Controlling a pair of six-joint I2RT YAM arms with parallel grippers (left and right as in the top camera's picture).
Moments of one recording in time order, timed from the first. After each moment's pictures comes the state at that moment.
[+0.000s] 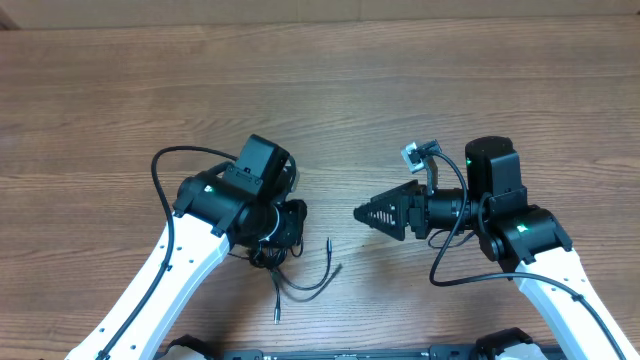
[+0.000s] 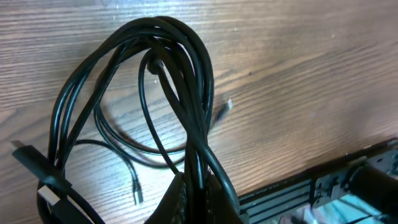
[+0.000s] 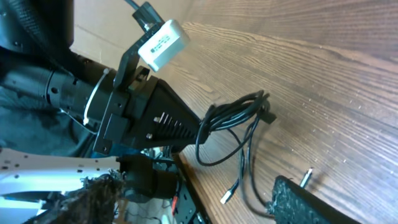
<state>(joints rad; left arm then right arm) -0.48 1.33 1.14 -1.13 0.27 -0.43 0.27 1.12 0.82 -0.44 -1.01 0.31</state>
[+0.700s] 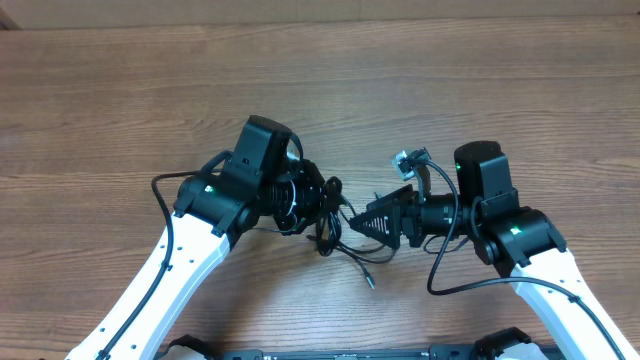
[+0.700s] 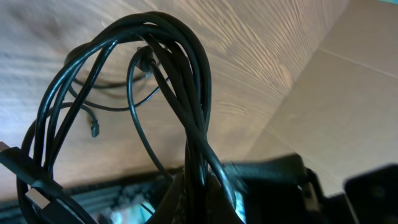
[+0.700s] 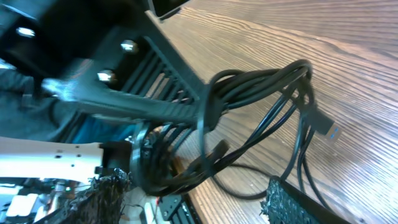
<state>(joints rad) -0.48 1.33 1.13 -0.77 0.59 -1.25 0.33 1.12 0.82 -0.49 -0.94 0.22</state>
